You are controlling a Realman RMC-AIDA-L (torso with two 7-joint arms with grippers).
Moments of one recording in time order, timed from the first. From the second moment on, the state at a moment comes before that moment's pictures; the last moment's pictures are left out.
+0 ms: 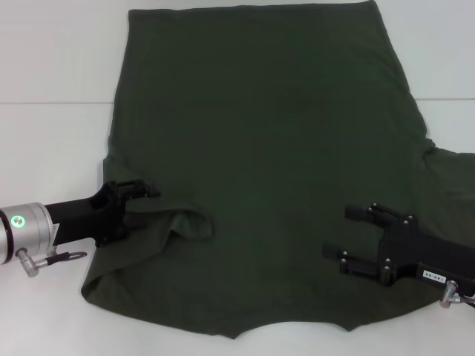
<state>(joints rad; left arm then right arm) -0.60 -2.07 0.44 0.47 2.22 1.17 -2.64 0.44 2.10 -0.69 -0.40 -1.81 -1.43 0.95</state>
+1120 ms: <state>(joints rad) -0.77 -2.09 0.44 0.47 2.13 1.07 -2.49 0.44 2.09 -0.67 -0.40 -1.81 -1.48 0.96</state>
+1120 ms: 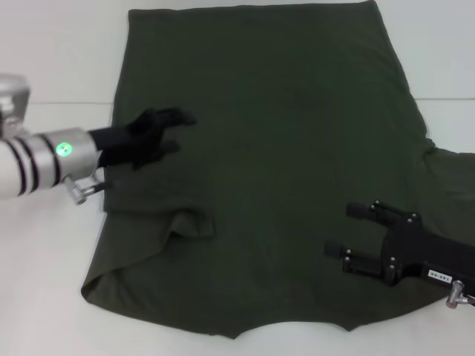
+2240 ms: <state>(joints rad) -0.43 -2.12 0.31 0.66 2.06 1.74 -1.39 0.42 2.09 -0.57 -0.60 -1.88 -1.39 1.45</state>
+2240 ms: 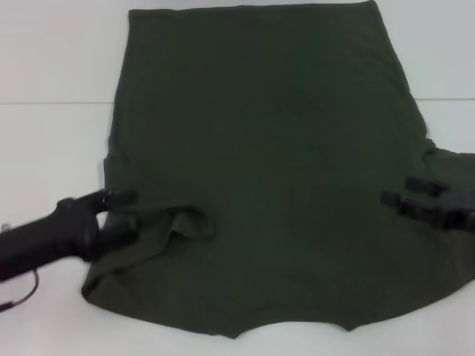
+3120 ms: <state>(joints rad) -0.32 -2.16 0.34 0.73 2.16 1.83 -1.01 0.69 2.00 -0.56 -1.03 -2.83 -1.35 2.60</state>
